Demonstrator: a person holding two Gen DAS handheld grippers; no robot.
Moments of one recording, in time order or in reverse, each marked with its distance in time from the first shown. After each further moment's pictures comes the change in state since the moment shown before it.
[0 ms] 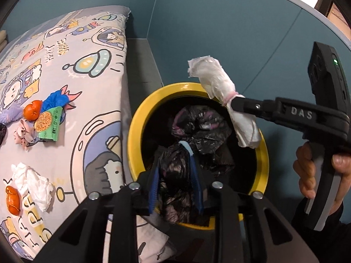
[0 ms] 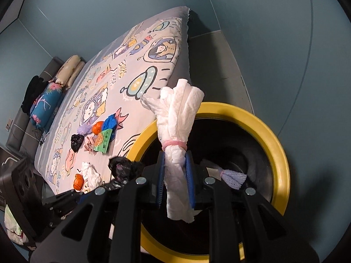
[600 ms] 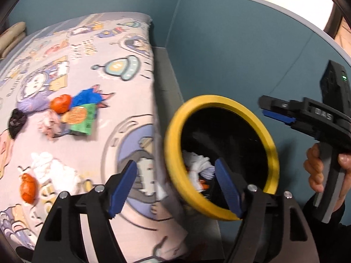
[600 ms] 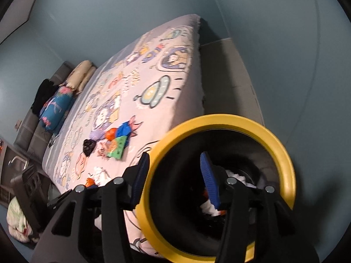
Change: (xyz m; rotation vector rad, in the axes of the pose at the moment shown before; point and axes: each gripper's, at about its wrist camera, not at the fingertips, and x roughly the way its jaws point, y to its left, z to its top) left arm -0.043 0.049 -0.013 -0.094 -0.079 0.096; right arm -0.014 0.023 0.005 -0.060 -0.048 0.089
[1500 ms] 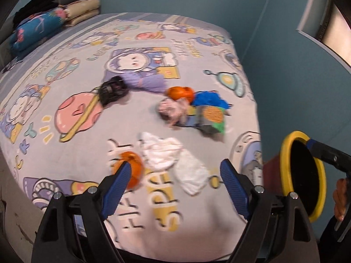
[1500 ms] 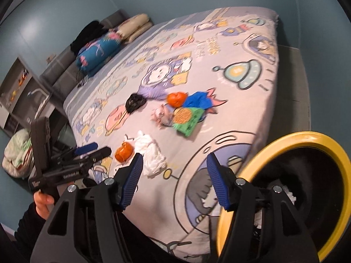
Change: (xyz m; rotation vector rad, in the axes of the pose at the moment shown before) left arm -0.064 0.180 -0.037 -0.299 -0.075 0.308; right arm 0.090 0.157 -0.029 -0.360 0.206 0.184
